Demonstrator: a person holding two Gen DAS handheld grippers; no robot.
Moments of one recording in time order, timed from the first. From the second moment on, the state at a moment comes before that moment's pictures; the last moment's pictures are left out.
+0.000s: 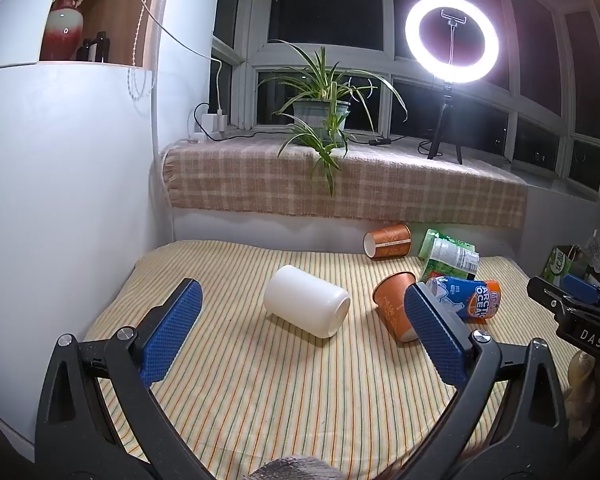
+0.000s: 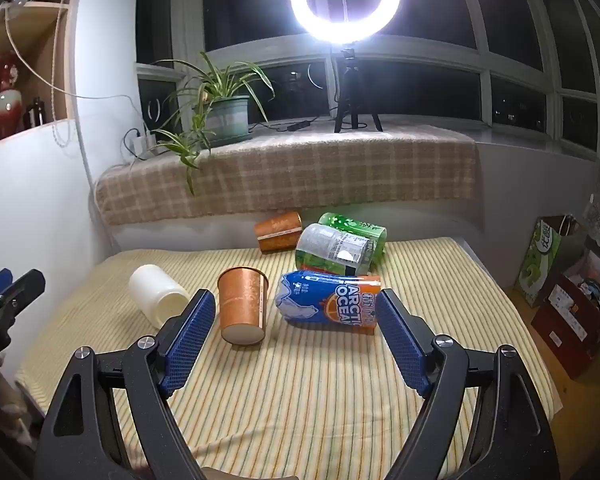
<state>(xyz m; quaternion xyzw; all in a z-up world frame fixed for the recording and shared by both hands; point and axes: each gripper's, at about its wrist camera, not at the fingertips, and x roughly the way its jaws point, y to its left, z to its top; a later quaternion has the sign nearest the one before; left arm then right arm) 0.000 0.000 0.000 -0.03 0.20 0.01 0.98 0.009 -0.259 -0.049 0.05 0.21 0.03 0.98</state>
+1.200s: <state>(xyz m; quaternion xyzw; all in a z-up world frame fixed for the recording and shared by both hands) 0.003 0.005 -0.001 -0.03 0.20 0.01 0.98 0.027 -0.233 -0.051 0.02 0.23 0.08 0.97</state>
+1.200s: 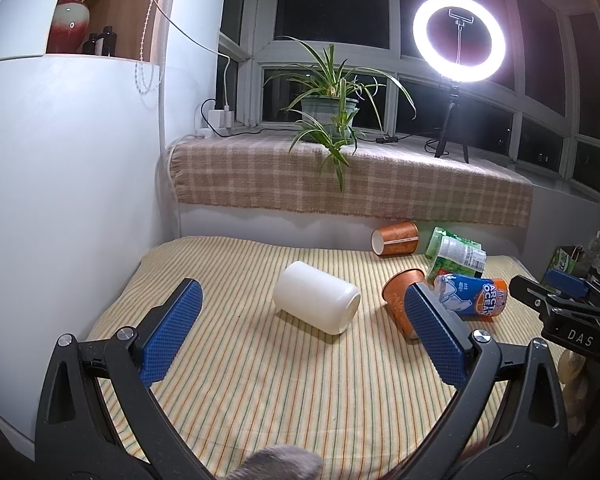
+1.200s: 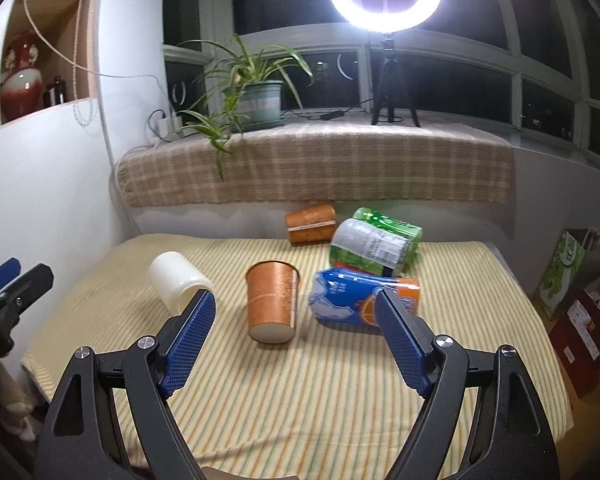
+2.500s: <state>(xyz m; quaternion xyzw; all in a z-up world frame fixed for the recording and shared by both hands) -0.042 0.110 -0.054 -0.12 0.26 0.11 0.95 0.203 -0.033 -0.120 -0.28 0.48 0.30 0.78</state>
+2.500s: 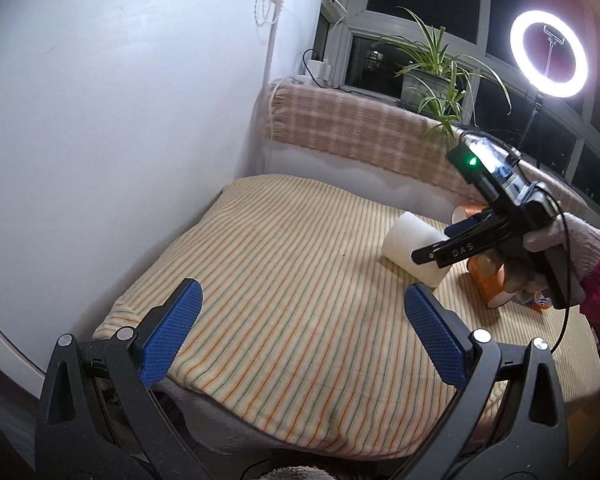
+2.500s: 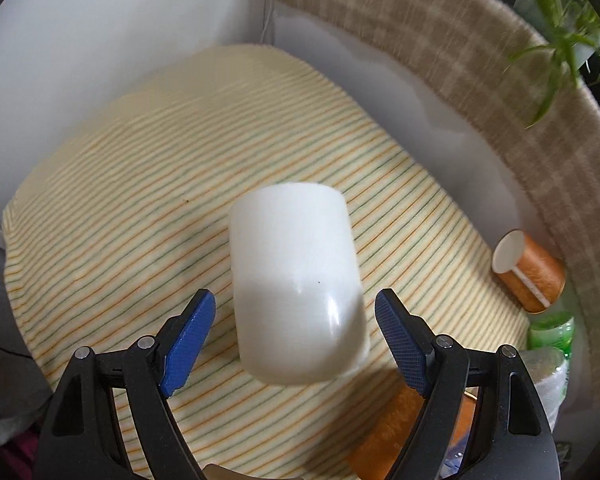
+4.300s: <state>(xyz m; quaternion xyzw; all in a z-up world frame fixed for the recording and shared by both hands) -0.006 0.035 -0.059 -0.09 0.30 0.00 0.95 0.038 -0.238 -0.138 0.12 0.39 0.12 0.91</state>
